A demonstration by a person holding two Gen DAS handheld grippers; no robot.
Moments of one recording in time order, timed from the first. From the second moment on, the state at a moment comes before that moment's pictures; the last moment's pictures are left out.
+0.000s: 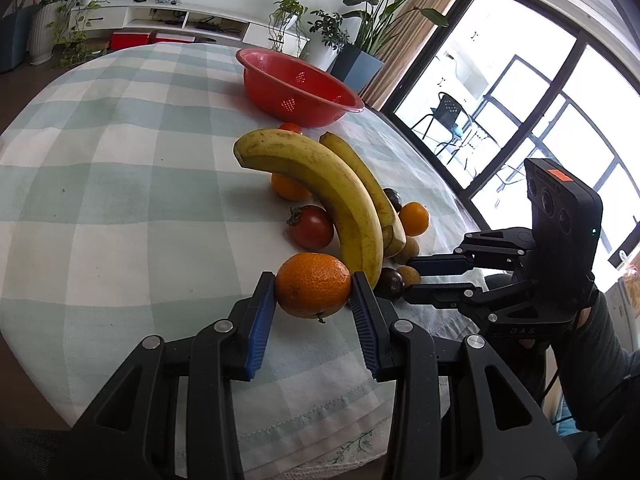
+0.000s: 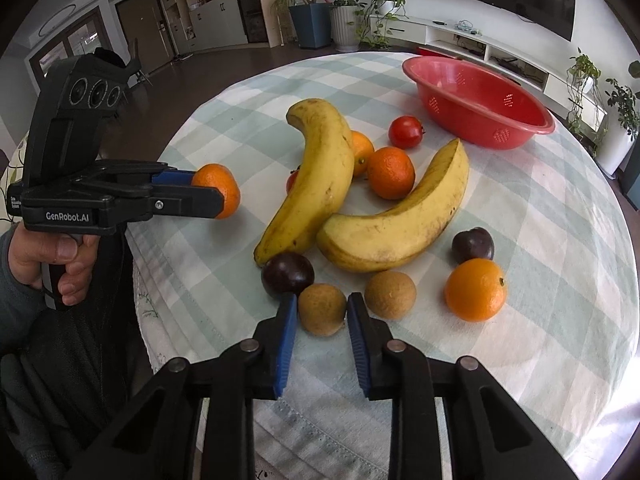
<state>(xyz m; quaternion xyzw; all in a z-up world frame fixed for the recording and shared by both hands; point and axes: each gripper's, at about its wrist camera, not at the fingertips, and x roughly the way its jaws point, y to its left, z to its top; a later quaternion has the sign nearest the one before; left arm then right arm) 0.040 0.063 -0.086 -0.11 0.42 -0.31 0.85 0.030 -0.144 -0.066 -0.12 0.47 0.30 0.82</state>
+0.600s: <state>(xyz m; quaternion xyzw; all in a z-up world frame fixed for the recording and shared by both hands) 0.042 0.062 -0.089 -0.10 0.42 -0.30 0.85 0.028 -0.141 -0.069 -0.14 0.48 0.30 0.82</state>
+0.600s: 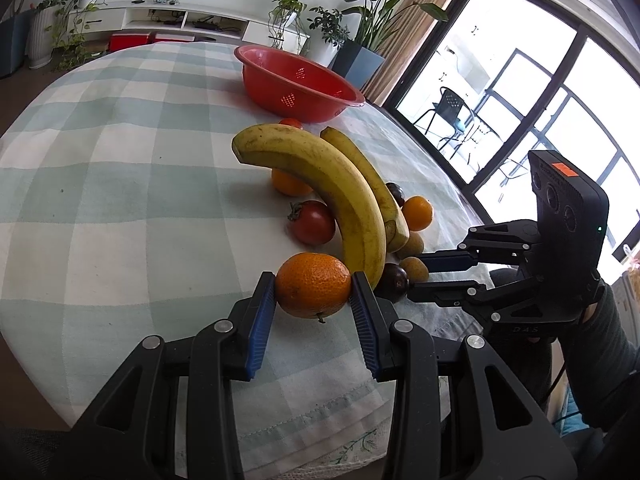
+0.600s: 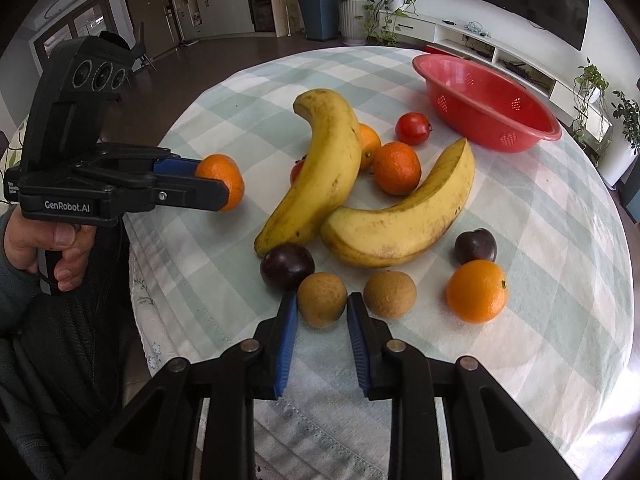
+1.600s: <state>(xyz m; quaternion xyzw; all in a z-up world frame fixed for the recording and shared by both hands) 0.152 0.076 0.022 -0.02 0.35 -0.27 0.90 0.096 -0.273 0.019 0.06 0.37 0.17 0.91</state>
